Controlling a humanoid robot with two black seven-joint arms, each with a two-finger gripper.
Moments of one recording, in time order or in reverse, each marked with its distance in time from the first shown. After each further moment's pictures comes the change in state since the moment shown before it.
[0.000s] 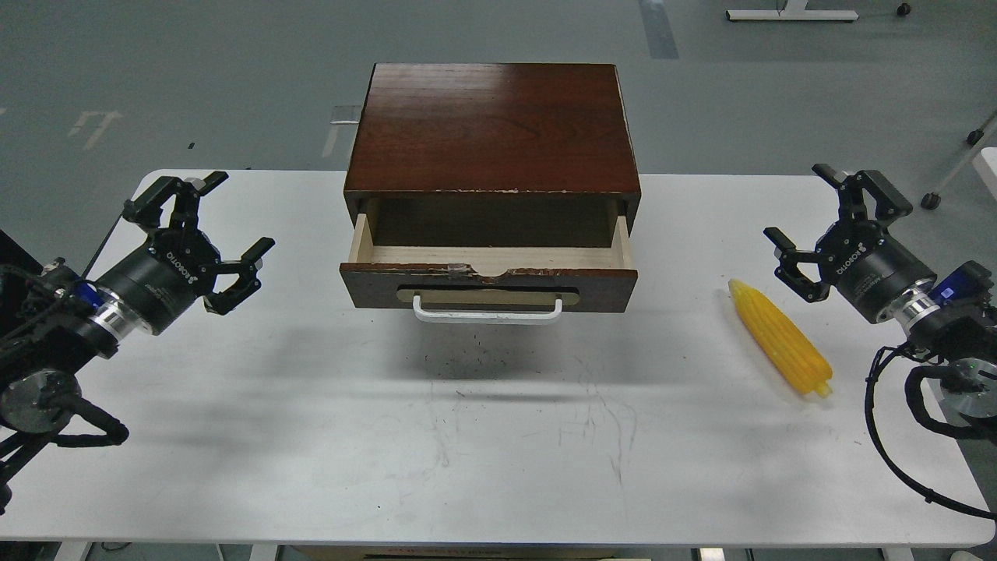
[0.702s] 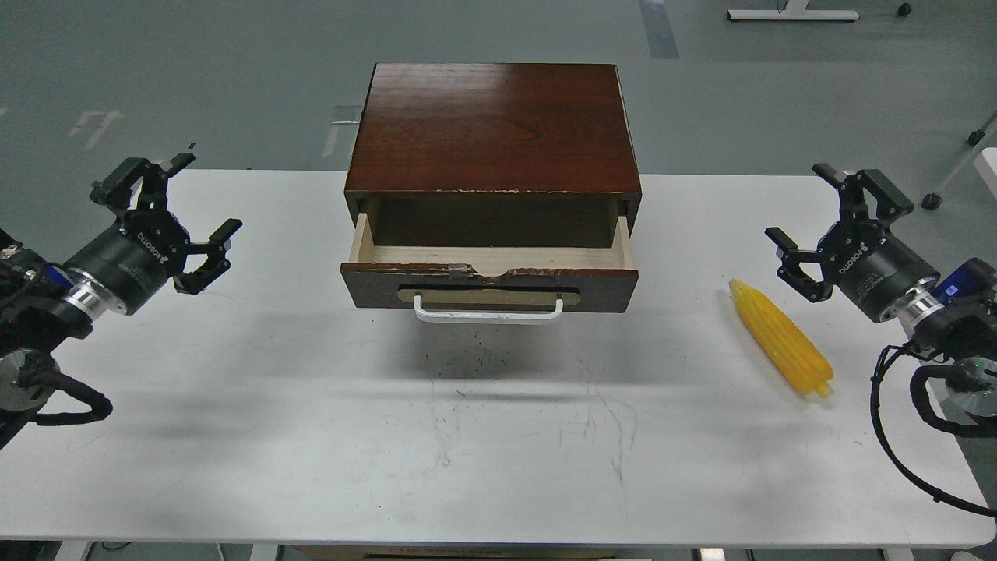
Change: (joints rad) left arm -0.084 -0.006 0.007 0.123 0.005 0.000 0.001; right arm 0.016 -0.050 -0.002 0.018 -0.068 0.000 0.000
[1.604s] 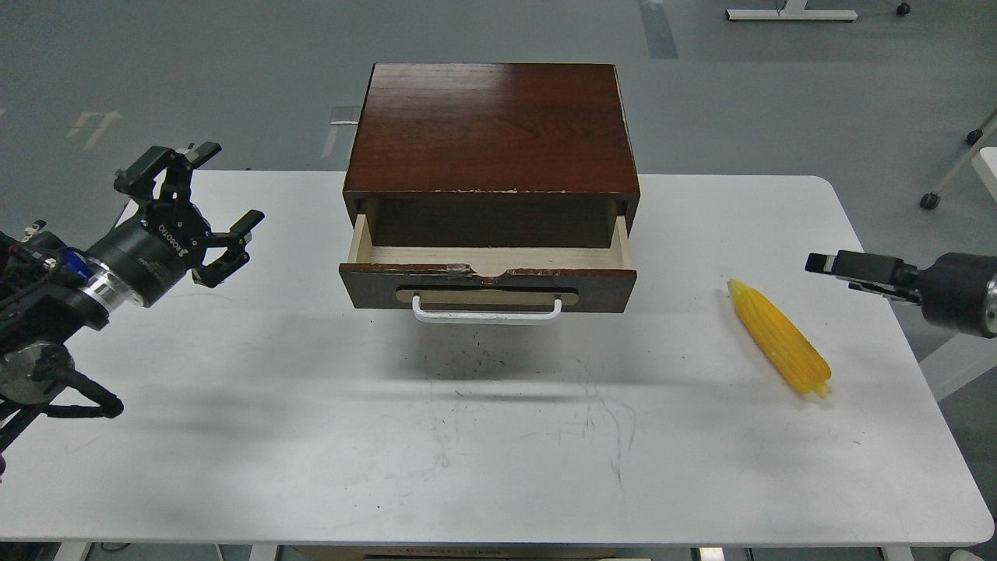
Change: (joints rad) left arm -0.003 0.001 0.000 -0.060 0.080 0.000 -0.019; right arm 0.173 -0.206 -0.196 0.074 -1.192 -0.137 0.000
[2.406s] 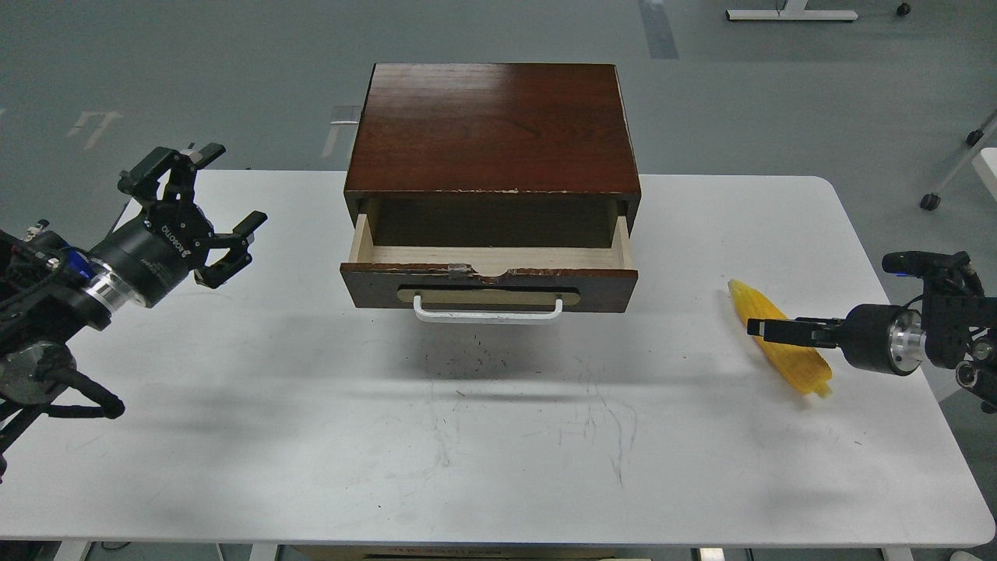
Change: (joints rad) left arm 0.000 -0.001 0.001 -0.001 0.010 0.000 0.000; right arm 0.032 0.215 -0.179 -0.179 -0.059 -0.093 0.000
